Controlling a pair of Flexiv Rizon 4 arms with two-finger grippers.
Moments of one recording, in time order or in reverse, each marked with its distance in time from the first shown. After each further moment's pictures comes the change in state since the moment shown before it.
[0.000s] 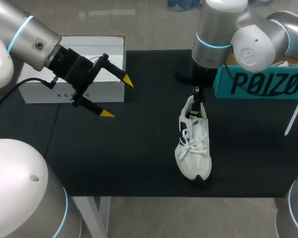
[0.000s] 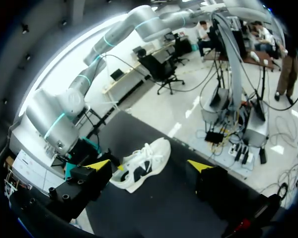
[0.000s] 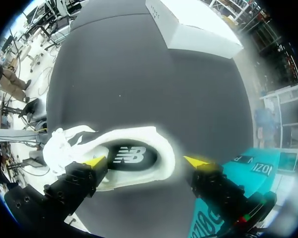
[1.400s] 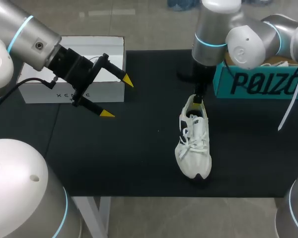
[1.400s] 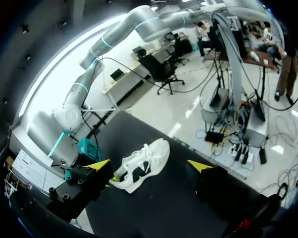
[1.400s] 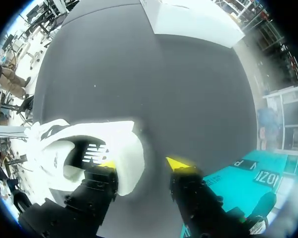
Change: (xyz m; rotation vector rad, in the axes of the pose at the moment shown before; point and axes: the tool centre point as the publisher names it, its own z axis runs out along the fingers) left arm 0.000 0.000 0.000 0.000 0.000 0.000; right arm -0.045 -0.010 0.035 0.027 0.018 -0.008
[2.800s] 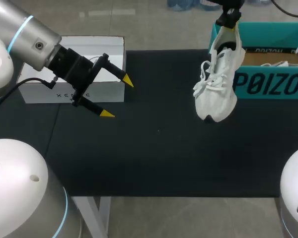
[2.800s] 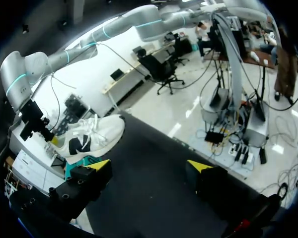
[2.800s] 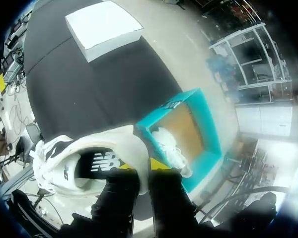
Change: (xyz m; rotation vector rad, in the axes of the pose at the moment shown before) left arm 0.000 0.000 0.000 0.000 0.000 0.000; right arm -0.040 -0.049 -0.270 0.164 -0.276 0.451
